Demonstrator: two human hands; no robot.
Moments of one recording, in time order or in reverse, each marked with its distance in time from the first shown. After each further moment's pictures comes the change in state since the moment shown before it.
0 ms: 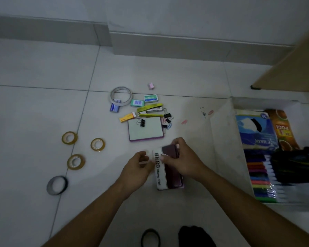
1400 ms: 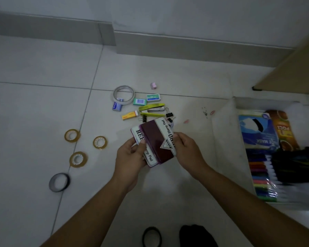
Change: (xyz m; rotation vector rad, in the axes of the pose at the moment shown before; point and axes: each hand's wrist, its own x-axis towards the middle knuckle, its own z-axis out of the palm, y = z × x) left_hand -0.002 0.019 -0.009 -0.582 0.202 0.105; right_hand 0.002 -0.027 0.008 0.087 0.249 -0.072
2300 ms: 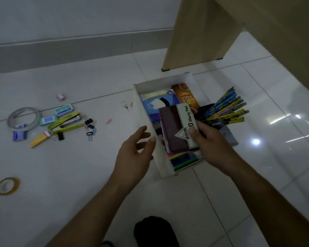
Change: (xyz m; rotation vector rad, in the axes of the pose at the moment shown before) left_hand -0.071 -0.009 0.162 0.481 -0.556 0.218; right_hand -0.117 0.051 -0.215 0.100 0.263 0.120
